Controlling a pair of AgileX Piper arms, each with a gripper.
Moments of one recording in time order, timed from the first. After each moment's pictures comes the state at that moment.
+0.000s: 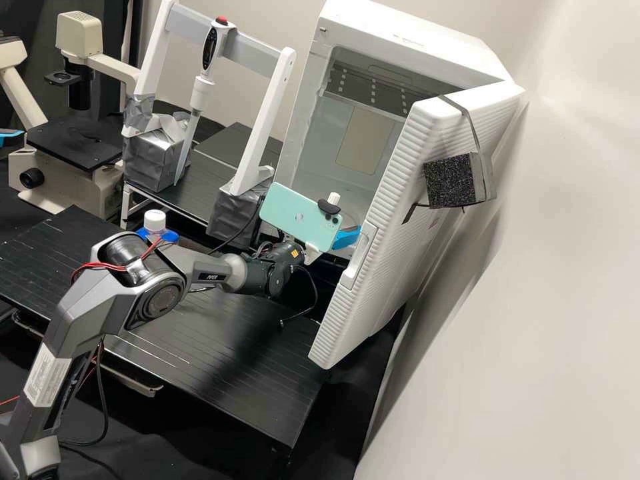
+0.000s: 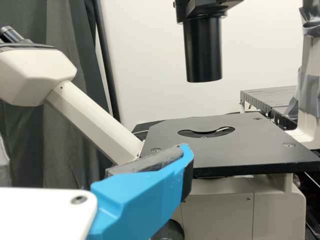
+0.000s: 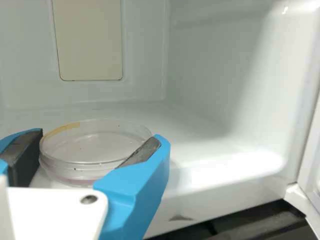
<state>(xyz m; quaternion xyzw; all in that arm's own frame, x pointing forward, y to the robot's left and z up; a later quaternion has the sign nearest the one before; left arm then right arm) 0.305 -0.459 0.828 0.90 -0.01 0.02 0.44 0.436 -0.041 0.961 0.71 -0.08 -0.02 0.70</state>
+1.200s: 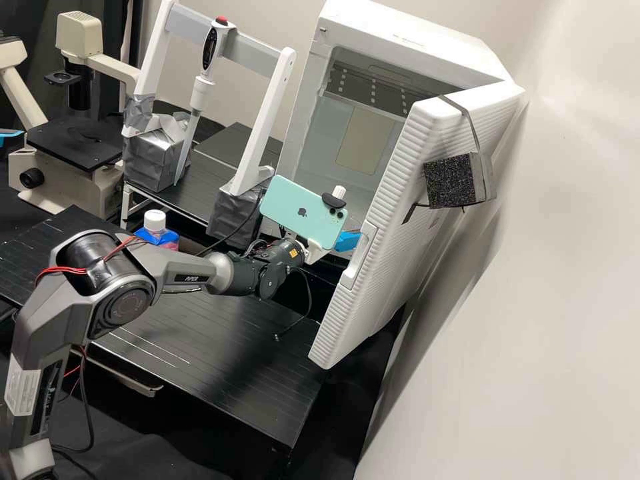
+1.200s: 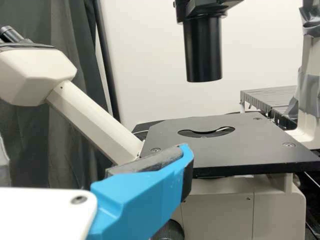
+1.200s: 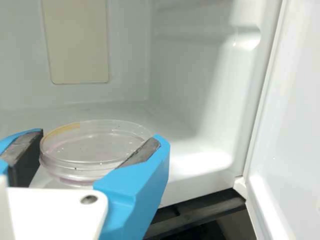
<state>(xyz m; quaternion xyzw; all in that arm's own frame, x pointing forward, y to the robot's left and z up) 0.305 -0.459 0.828 0.90 -0.01 0.02 0.44 0.389 -0.020 0.984 0.70 -0.11 0.01 0.70</state>
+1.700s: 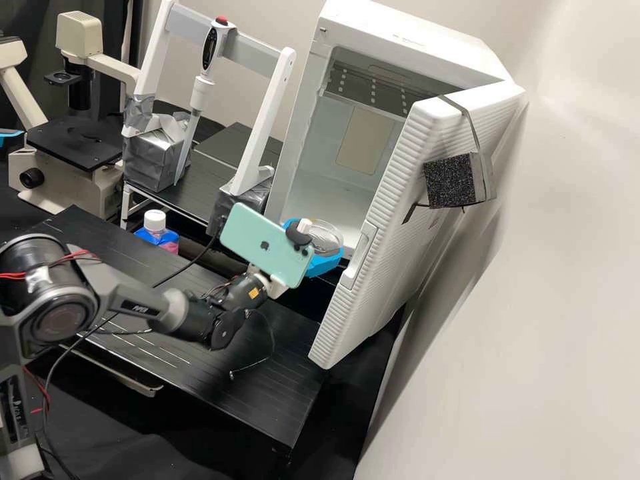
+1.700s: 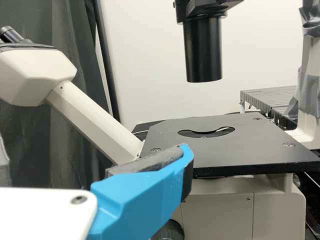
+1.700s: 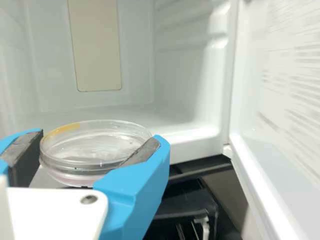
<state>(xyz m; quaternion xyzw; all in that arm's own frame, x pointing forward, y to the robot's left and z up) 0.305 -0.459 0.828 0.90 -0.01 0.02 0.44 0.290 -0.025 0.952 0.71 -0.11 0.06 0.69</state>
